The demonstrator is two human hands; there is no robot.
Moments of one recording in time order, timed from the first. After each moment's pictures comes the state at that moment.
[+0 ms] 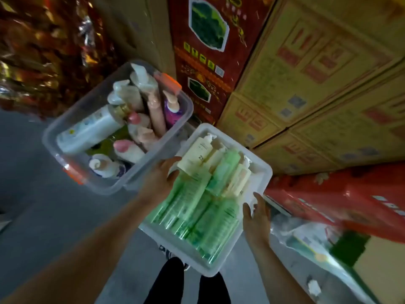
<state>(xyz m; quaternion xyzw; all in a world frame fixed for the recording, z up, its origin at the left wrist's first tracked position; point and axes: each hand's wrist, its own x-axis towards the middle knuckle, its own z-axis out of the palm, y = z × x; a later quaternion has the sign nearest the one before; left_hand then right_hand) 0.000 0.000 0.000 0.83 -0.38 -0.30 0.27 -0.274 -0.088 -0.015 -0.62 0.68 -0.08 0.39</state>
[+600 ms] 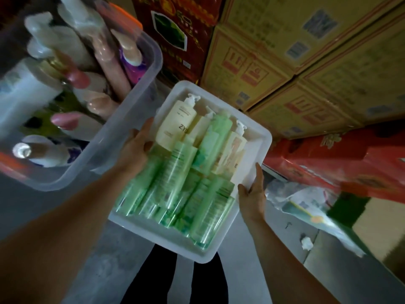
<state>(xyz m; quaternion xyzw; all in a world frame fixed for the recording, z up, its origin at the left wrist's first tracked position) 0.018 -0.029 -0.104 0.86 -0.38 -0.32 0.14 -0.296 -0.098 -0.089 -0.57 0.70 -0.08 0.41</state>
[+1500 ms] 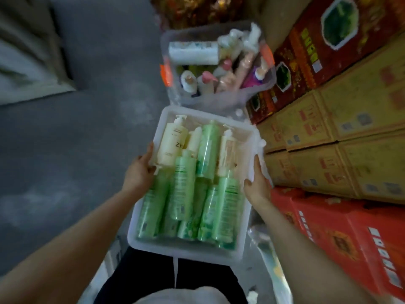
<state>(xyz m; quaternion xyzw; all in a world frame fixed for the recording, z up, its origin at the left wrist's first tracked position) -0.146 0.251 0.047 0.92 0.01 -0.27 0.27 -0.267 -0.054 0.060 -0.84 0.39 0.21 0.31</state>
